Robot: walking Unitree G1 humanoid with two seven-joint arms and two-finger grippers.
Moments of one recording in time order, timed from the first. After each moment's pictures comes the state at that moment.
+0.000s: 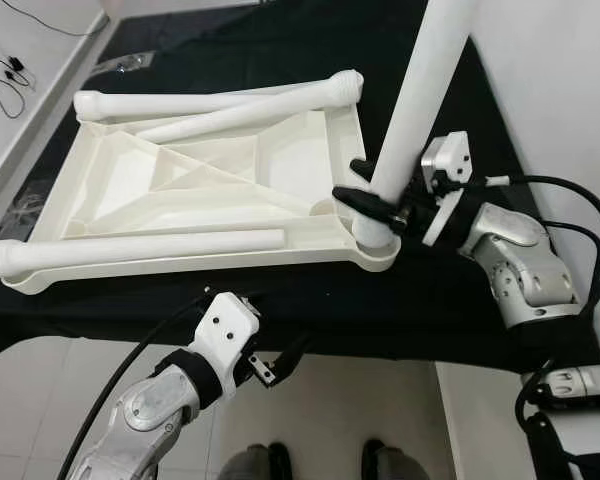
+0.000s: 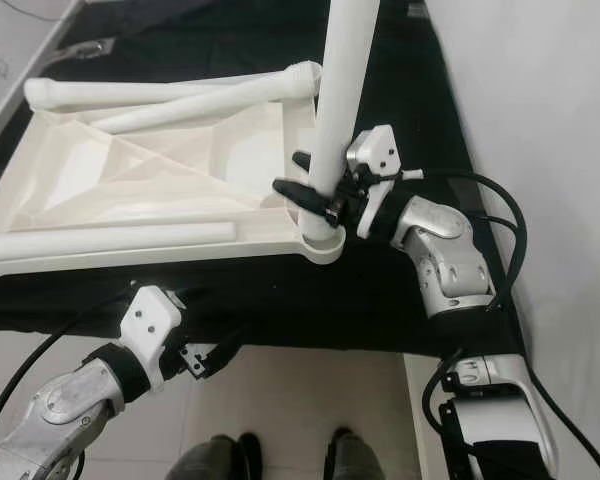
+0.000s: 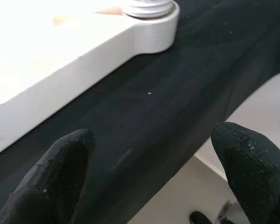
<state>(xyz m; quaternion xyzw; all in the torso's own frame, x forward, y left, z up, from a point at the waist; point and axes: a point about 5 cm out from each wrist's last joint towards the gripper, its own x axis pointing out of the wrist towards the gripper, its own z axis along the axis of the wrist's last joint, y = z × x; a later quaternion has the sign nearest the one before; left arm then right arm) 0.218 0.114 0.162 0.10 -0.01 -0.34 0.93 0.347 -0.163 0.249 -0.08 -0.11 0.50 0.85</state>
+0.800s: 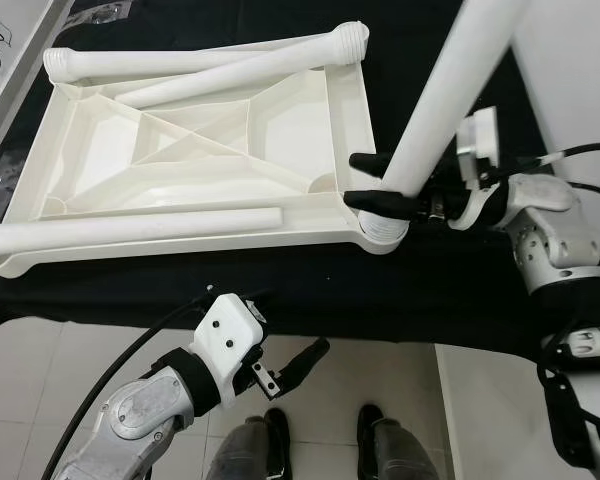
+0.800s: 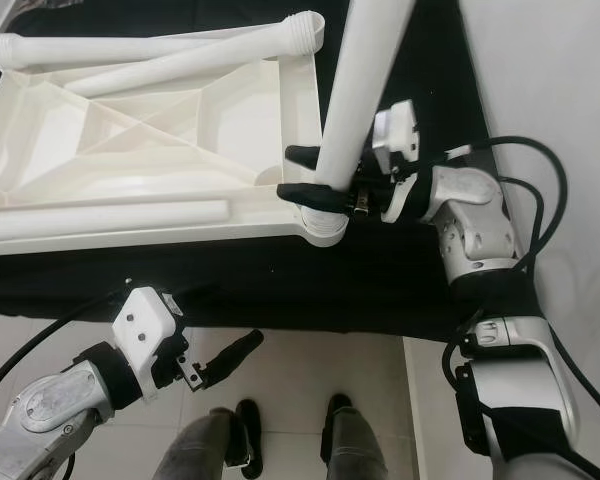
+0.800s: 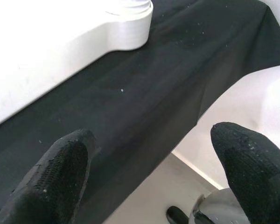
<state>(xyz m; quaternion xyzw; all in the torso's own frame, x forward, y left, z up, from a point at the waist) 0.202 0.107 0.181 0.10 -0.04 -0.39 0.91 0.343 -0.179 0.278 -0.13 -0.13 0.61 0.77</state>
